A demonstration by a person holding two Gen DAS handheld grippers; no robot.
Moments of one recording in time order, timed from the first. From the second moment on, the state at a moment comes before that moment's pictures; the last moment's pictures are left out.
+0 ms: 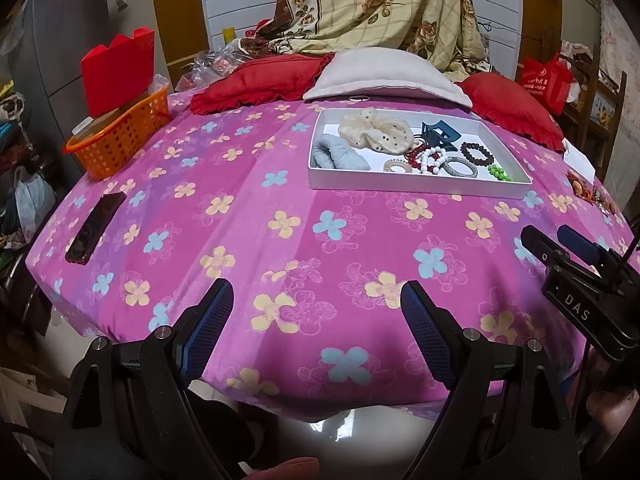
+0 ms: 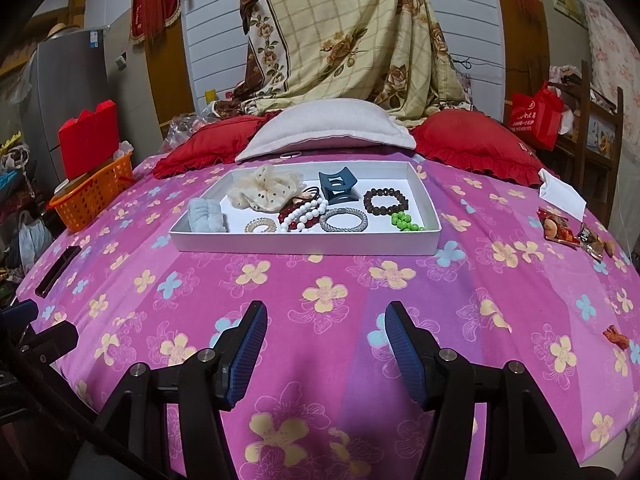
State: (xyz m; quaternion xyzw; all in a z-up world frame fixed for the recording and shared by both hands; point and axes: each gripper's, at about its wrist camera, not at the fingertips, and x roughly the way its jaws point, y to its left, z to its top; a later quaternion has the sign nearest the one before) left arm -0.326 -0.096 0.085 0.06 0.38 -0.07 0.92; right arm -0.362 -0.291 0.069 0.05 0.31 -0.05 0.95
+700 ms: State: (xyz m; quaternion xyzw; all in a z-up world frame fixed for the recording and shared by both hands) left arm -0.323 -0.095 0.079 0.06 0.38 -0.07 0.92; right arm -0.361 -0.289 0.067 0.04 0.30 -0.05 0.95
